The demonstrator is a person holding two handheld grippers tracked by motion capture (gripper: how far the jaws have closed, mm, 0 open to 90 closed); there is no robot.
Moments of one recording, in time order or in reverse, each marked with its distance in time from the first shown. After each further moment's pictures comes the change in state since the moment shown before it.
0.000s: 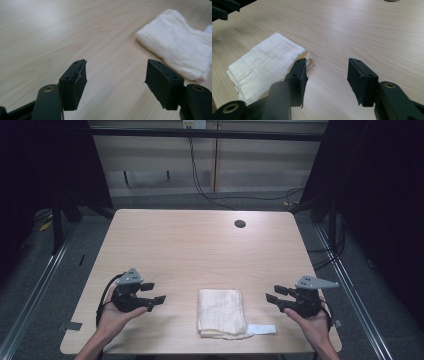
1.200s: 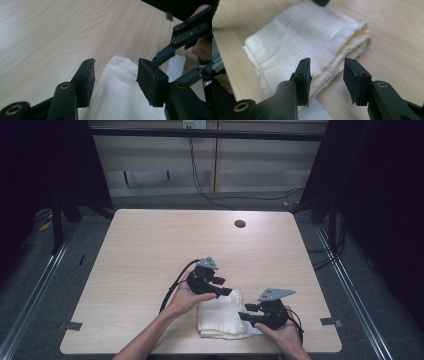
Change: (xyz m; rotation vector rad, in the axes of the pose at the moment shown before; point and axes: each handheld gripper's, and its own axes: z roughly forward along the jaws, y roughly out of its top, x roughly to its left) left arm -0.080 0.093 0.154 0.087 -0.329 0.154; right arm 0.054 -0.012 0.063 0.195 0.124 -0.067
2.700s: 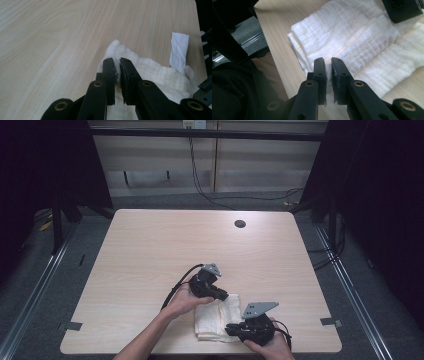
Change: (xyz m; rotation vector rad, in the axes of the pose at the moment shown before) left arm 0.003 -0.008 0.027 0.139 -0.096 0.018; right arm 0.049 -0.007 0.013 0.045 0.164 -0.097
